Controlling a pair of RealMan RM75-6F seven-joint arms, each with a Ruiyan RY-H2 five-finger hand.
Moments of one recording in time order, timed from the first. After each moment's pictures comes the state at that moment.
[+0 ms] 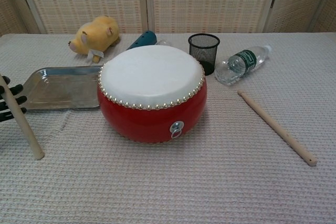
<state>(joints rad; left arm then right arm) -0.49 -1.31 0.14 -1.24 1.60 1.07 -2.22 0.02 -1.05 0.05 -1.58 -1.55 1.56 0.19</state>
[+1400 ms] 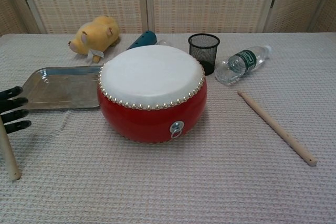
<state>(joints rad) -0.47 -1.44 0.21 -1.07 1.71 1.23 -2.26 0.01 -1.04 0.05 -1.61 -1.56 1.57 0.17</state>
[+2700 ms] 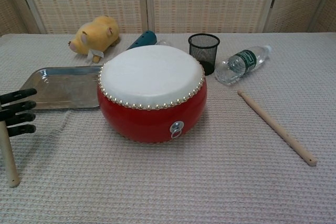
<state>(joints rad) -0.48 -1.42 0.22 -1.14 1.69 1.24 -2.11 0.01 -1.04 0.05 -1.61 -1.57 1.58 0.17</state>
